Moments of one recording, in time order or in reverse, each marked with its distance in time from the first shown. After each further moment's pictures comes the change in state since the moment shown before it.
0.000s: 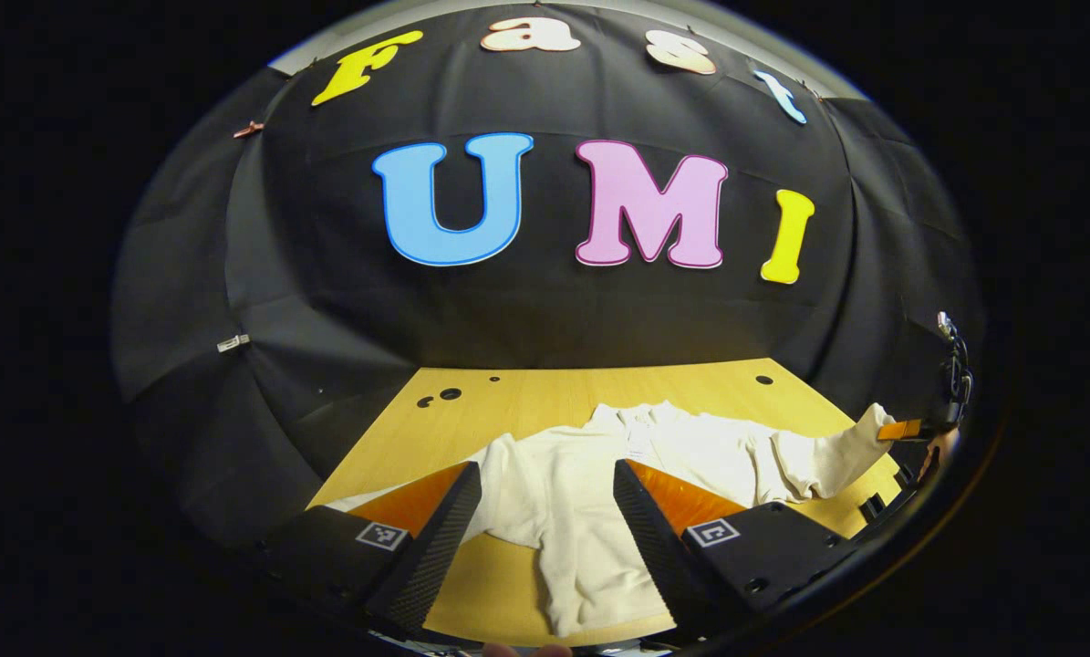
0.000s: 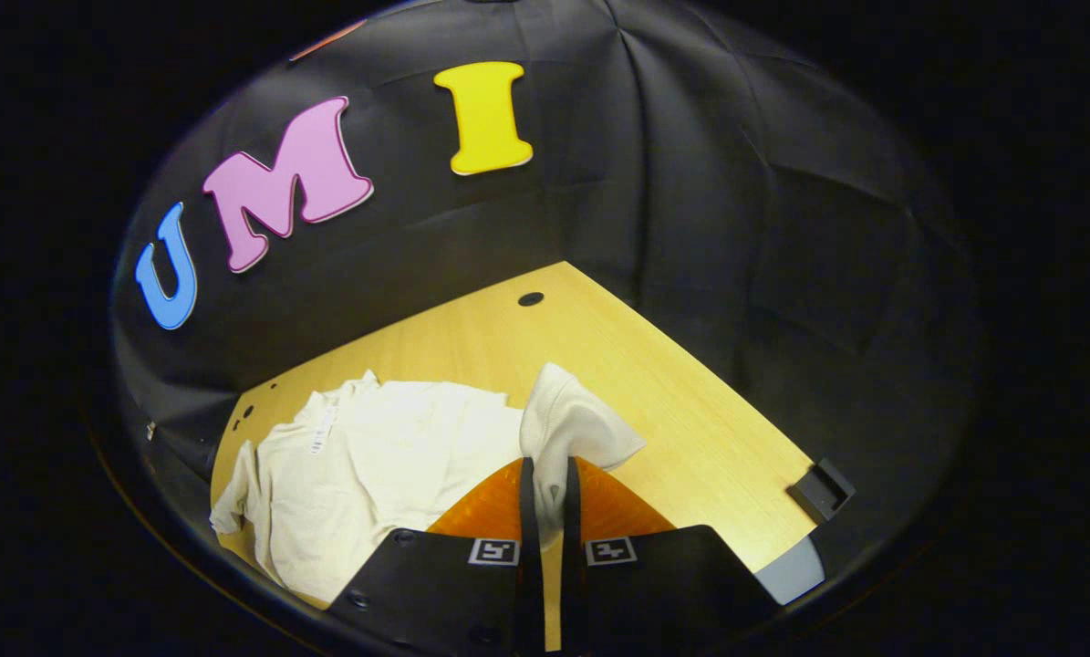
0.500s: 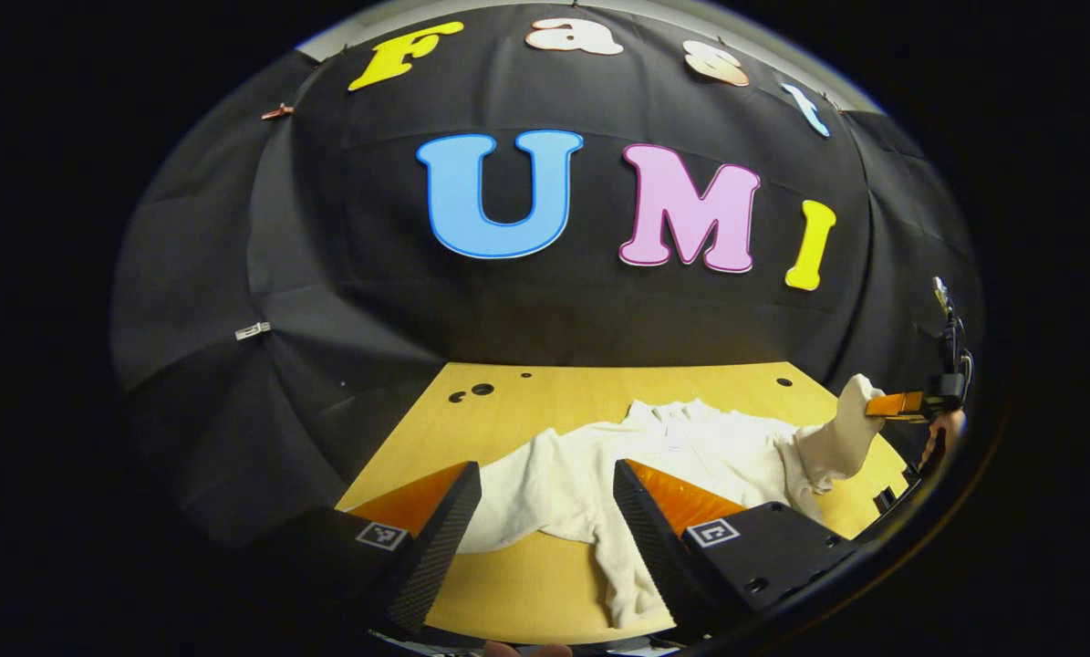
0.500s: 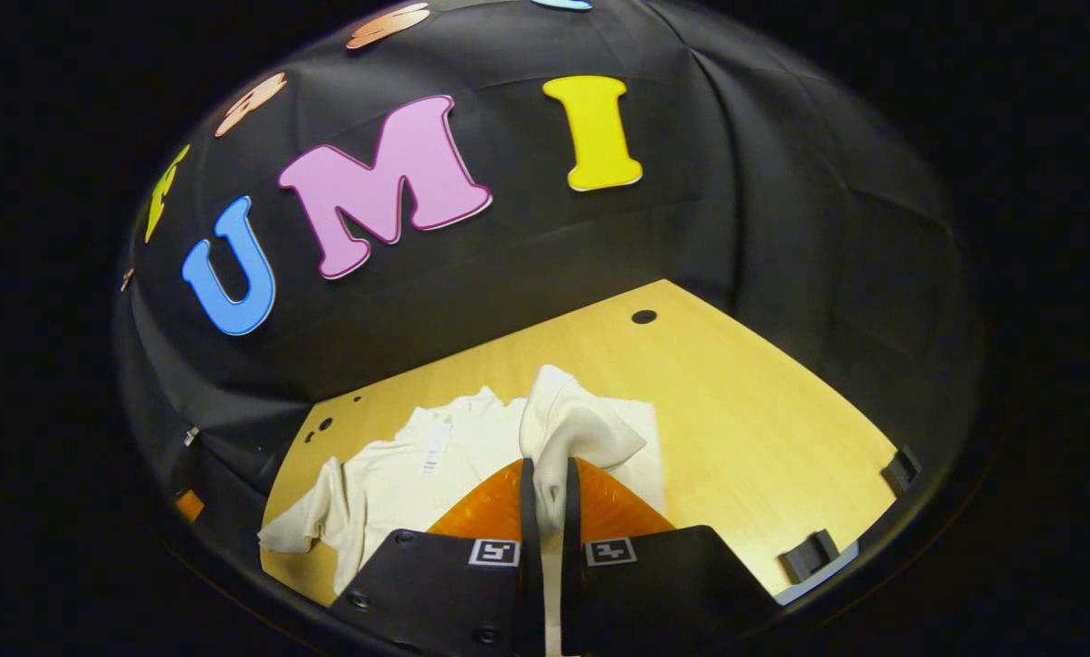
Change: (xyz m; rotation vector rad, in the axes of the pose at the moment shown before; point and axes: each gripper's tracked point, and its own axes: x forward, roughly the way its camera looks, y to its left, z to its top) left arm -0.007 0.078 -0.012 -0.034 0.002 0.035; right arm -0.004 0.160 -0.002 -0.011 -0.029 0.200
